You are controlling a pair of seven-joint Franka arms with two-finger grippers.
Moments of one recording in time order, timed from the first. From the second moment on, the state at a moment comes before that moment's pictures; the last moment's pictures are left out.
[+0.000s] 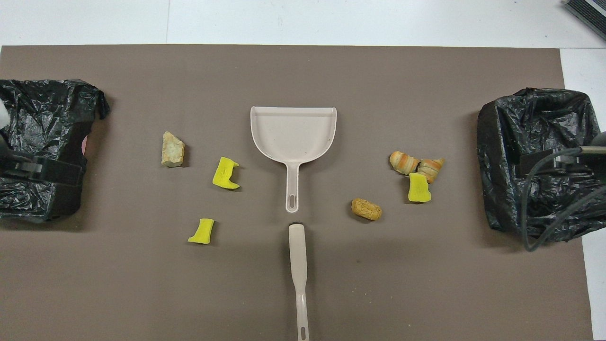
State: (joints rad) left arm -0.25 -0.14 -0.02 -1.70 -0.03 1.54 0.02; right arm 0.01 -0.08 0.00 -1.66 0.03 1.54 0.09
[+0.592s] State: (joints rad) left arm -0.59 -0.20 -0.03 -2.08 -0.03 1.86 -0.34; right arm 0.11 0.06 0.00 -1.64 0.03 1.60 0.08
